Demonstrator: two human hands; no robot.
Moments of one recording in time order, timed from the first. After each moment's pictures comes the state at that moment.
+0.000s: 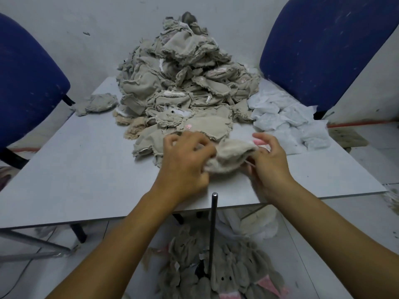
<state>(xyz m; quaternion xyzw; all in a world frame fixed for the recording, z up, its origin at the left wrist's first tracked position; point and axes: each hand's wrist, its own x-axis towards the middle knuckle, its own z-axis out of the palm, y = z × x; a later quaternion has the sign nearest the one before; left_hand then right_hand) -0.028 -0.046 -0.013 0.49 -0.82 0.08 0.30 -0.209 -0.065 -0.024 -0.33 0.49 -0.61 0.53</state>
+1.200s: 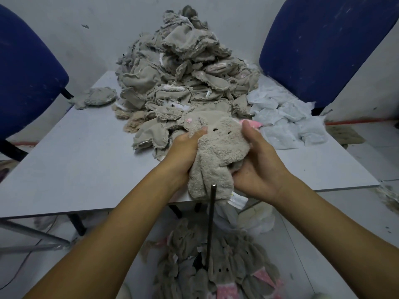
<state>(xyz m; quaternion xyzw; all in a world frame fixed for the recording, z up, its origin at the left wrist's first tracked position) -0.045 -0.063 -0.008 0.49 -0.35 -0.62 0.50 -0.196 -0.043 -0.002 -0.25 0.20 -0.42 0.85</state>
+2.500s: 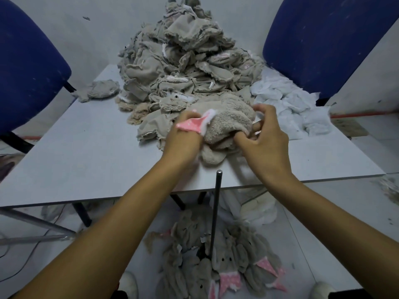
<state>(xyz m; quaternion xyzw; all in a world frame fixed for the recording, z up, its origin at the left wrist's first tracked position) -0.039 -0.054 -0.003 0.63 -0.49 -0.37 0.47 -0.198 -0.038 -0.009 -0.62 0.56 -0.51 0.19</state>
